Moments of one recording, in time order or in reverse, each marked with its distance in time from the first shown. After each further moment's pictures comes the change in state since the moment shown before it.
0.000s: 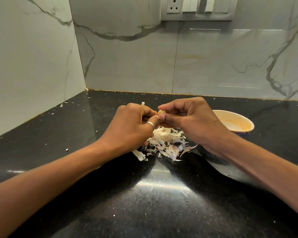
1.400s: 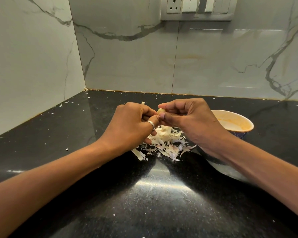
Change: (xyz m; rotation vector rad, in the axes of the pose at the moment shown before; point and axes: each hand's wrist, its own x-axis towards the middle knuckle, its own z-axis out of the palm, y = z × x) left_hand -0.001 0.005 0.000 -0.080 -0.012 -0.039; right_hand 0.000 0.003 0.003 0.071 0.022 0.006
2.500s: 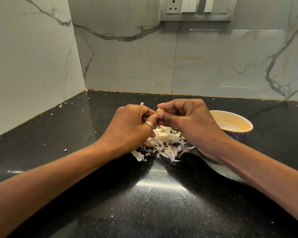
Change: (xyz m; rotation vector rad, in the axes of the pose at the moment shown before) left_hand -0.002 0.005 0.000 0.040 -0.025 -0.022; right_hand -0.003 -0.002 0.003 -0.004 0.039 -0.023
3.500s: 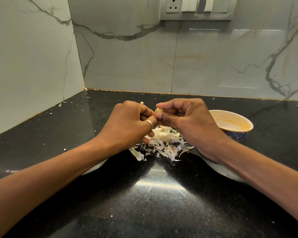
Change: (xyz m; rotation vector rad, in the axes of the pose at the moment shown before) left_hand 0.004 -0.002 -0.003 -0.044 -0.007 -0.042; right_hand 0.000 0.002 0.003 -0.027 0.013 -0.018
